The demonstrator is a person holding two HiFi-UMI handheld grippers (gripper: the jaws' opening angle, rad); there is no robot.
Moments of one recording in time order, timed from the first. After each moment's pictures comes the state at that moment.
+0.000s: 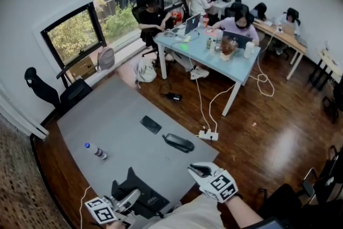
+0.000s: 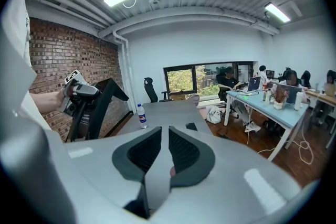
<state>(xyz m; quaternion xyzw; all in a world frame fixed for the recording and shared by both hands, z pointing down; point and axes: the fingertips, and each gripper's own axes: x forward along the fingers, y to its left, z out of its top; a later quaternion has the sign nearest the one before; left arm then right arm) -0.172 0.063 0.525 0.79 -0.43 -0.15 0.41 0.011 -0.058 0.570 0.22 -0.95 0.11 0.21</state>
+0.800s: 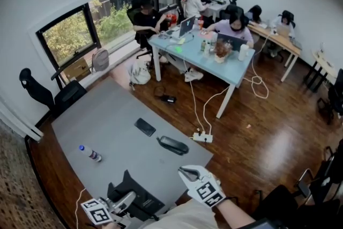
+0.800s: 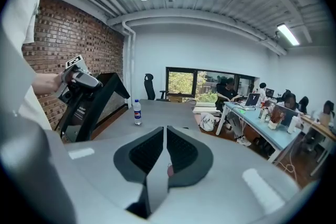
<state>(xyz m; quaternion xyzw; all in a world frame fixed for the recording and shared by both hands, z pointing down) -0.172 0.061 0.532 0.79 -0.42 -0.15 0.42 -0.012 -0.055 0.558 0.23 -0.95 0.02 0.23</state>
